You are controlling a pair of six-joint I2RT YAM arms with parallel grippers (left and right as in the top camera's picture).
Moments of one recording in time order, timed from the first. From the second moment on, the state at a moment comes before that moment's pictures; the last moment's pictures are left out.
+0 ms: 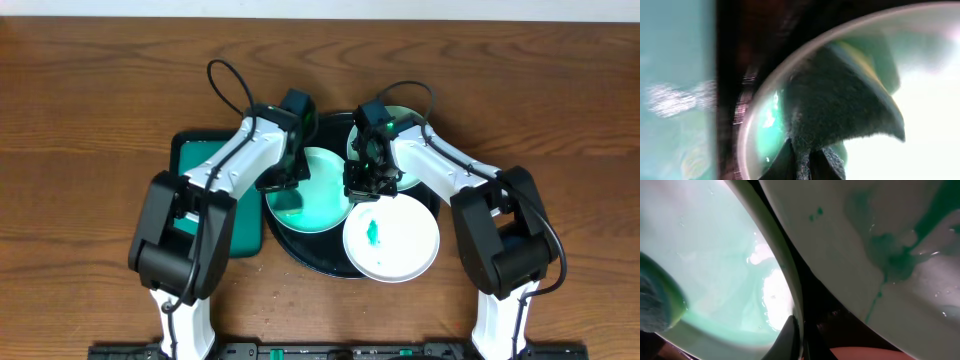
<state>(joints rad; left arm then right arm) -0.41 2.00 1.40 -0.97 0.03 -0.63 0.47 2.06 1.38 -0.86 -0.36 0.49</state>
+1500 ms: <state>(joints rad) -0.30 2.00 1.41 -0.91 0.60 -0.36 0.47 2.06 1.38 -0.89 -0.34 0.49</state>
